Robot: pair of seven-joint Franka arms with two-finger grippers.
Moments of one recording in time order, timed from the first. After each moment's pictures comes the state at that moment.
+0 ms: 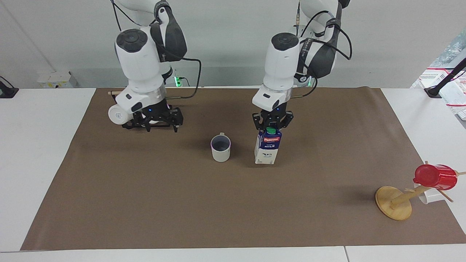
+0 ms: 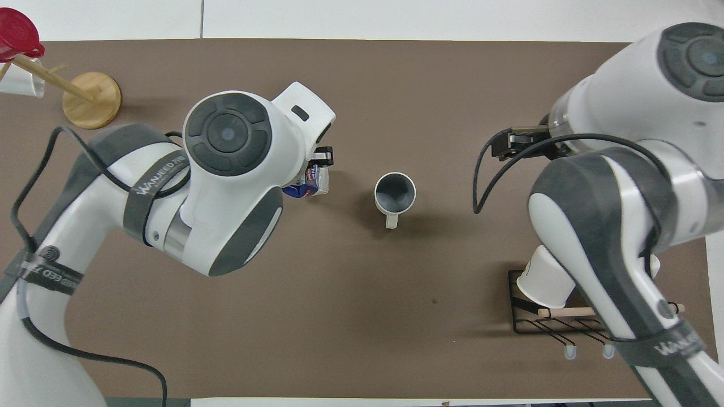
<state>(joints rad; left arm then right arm) -0.57 0.21 -0.06 -1.66 0.12 2.01 -0.66 0.28 0.08 -0.10 -1.70 -0.02 1.78 0.28</state>
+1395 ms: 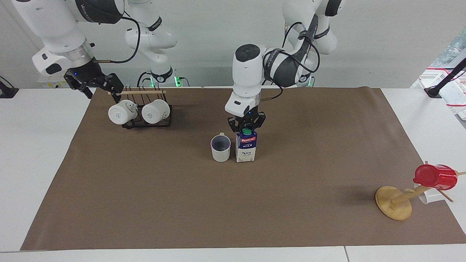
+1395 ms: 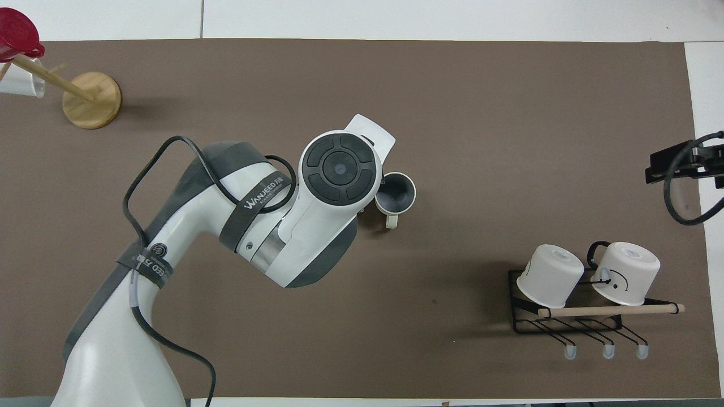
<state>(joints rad) -0.68 0.30 -0.06 -1.64 0.14 2.01 -0.88 0.05 -0.02 -0.09 -1.59 -0.03 1.50 0.06</state>
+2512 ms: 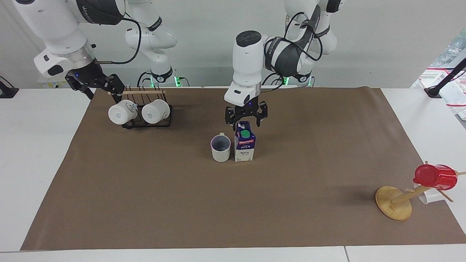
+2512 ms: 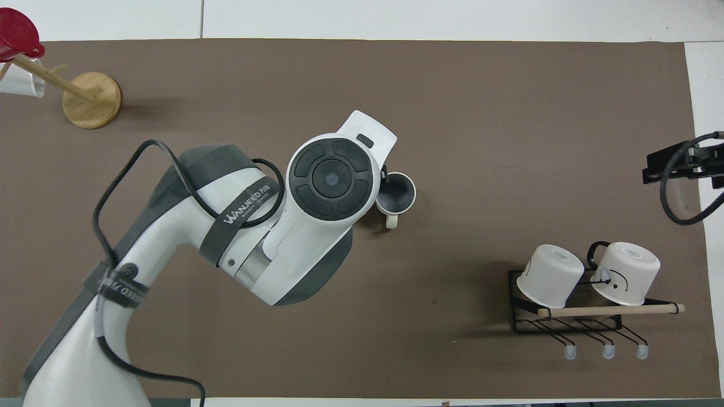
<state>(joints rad) -0.68 0.21 -0.04 -1.62 0.14 1.94 -0.88 0.05 -0.02 -0.09 -1.59 -0.03 1.50 0.06</state>
